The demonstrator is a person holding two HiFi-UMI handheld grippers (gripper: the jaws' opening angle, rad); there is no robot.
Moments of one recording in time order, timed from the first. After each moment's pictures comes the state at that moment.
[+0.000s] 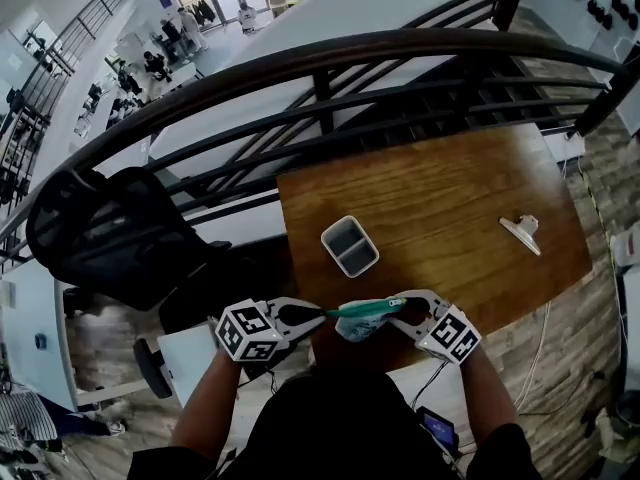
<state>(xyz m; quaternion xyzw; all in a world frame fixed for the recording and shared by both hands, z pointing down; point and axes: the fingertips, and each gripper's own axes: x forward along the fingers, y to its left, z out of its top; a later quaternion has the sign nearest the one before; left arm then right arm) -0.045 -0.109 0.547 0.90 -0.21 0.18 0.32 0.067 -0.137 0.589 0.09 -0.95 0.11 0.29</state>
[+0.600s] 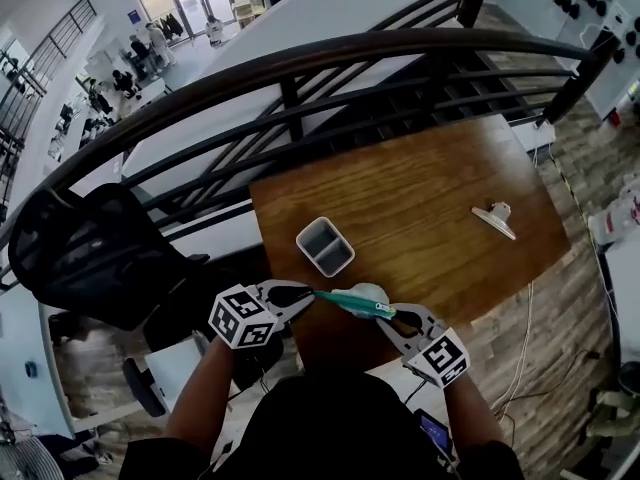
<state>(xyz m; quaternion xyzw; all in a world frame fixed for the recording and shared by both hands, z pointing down) -0.039 -0.156 0.544 0.91 -0.24 0.19 0.29 0.079 -0.120 0.538 0.22 -0.95 0.10 0.22</state>
